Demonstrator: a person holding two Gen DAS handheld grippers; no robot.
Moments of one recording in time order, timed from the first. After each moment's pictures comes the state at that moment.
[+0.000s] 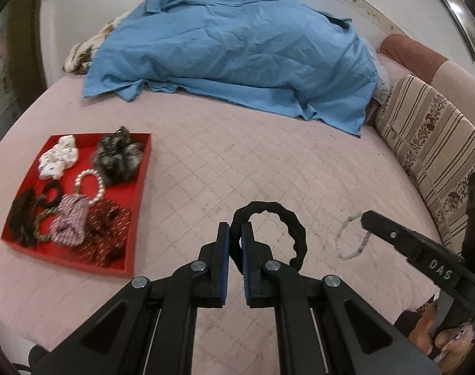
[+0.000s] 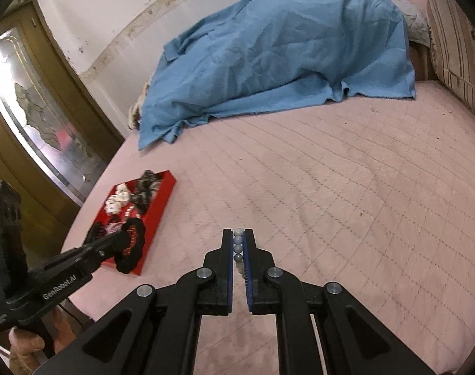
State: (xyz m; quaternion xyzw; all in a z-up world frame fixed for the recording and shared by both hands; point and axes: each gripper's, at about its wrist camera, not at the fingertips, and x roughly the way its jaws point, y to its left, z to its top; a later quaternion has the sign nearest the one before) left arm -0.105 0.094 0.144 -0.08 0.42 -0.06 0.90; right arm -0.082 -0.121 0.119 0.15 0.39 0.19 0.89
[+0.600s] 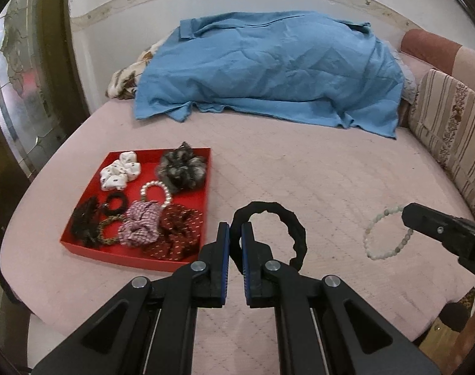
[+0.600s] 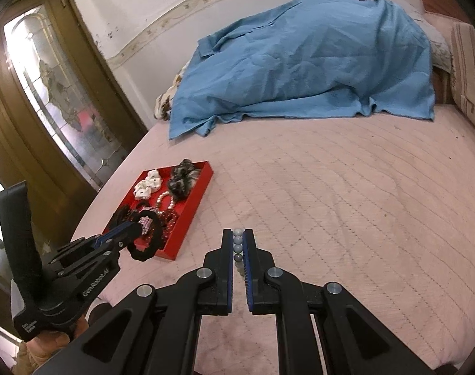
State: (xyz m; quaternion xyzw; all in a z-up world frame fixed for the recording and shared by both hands) left arm -0.145 0.125 0.154 -0.01 0.38 0.03 0.93; right arm -0.120 -0.073 0.148 0.11 0.38 0.23 0.89
